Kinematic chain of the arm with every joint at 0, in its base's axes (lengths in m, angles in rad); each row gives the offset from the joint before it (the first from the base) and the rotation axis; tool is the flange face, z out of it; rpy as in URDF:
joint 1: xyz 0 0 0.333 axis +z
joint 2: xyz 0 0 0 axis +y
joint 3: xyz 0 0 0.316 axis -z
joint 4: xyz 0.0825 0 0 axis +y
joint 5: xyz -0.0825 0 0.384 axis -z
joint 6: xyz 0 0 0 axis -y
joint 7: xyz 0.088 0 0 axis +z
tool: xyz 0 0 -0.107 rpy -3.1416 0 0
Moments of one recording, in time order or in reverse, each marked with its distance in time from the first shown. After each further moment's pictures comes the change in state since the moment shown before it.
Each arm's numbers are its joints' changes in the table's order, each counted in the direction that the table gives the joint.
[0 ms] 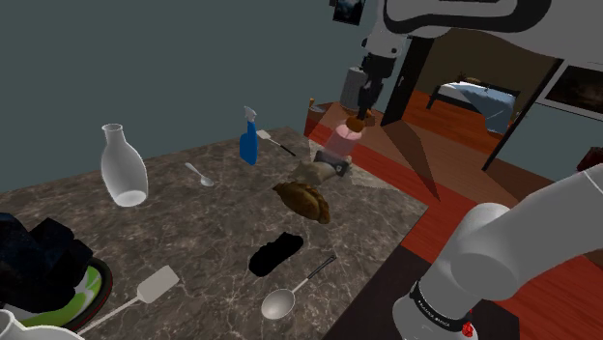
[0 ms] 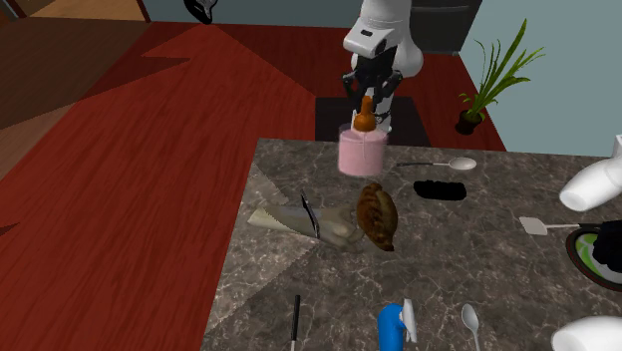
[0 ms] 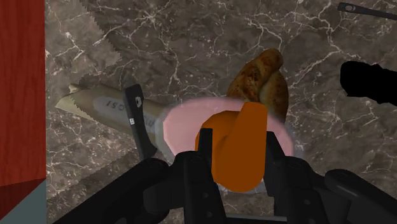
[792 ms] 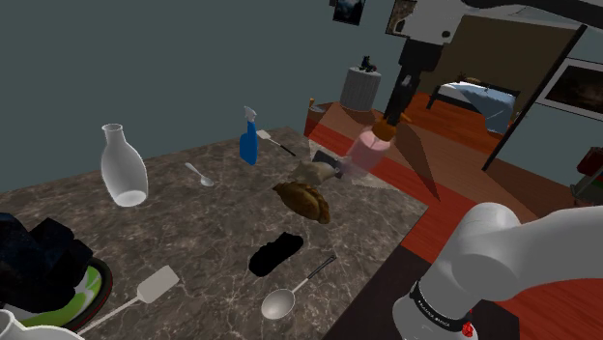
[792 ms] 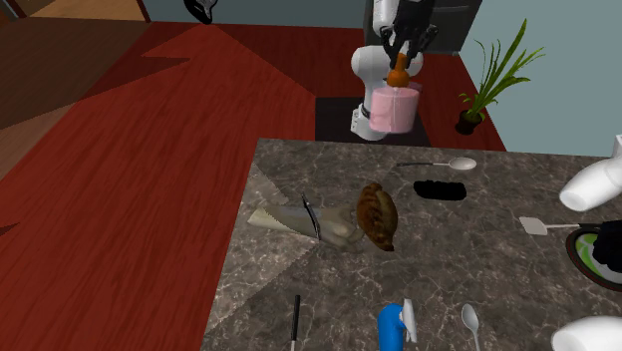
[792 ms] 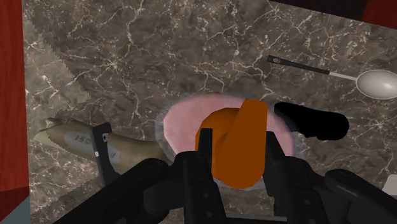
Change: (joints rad) arm 0.014 -0.356 -0.160 0.133 -0.041 -0.232 -0.160
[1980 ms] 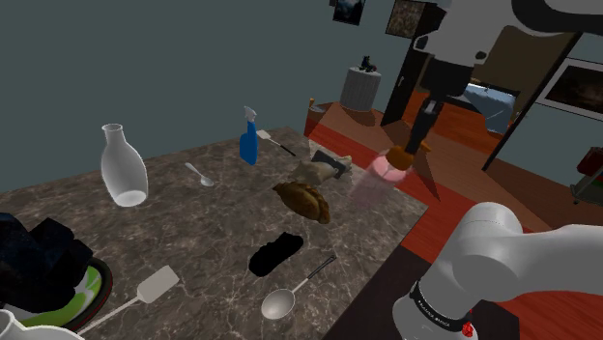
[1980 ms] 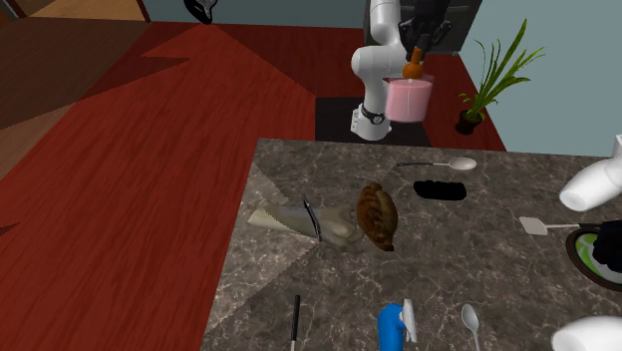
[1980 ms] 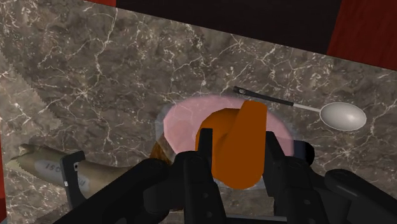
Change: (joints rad) arm 0.018 -0.243 -0.115 0.170 -0.087 -0.077 -0.110
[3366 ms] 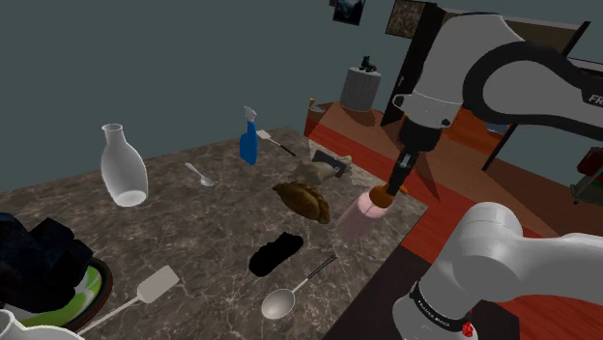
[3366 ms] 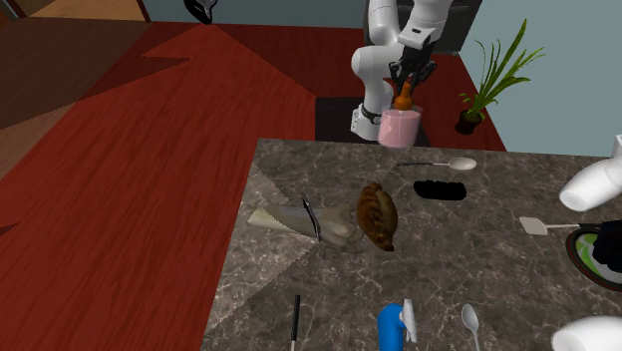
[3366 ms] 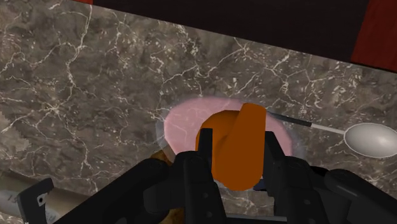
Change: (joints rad) arm 0.006 -0.134 -0.009 0.346 -0.010 0.211 -0.001
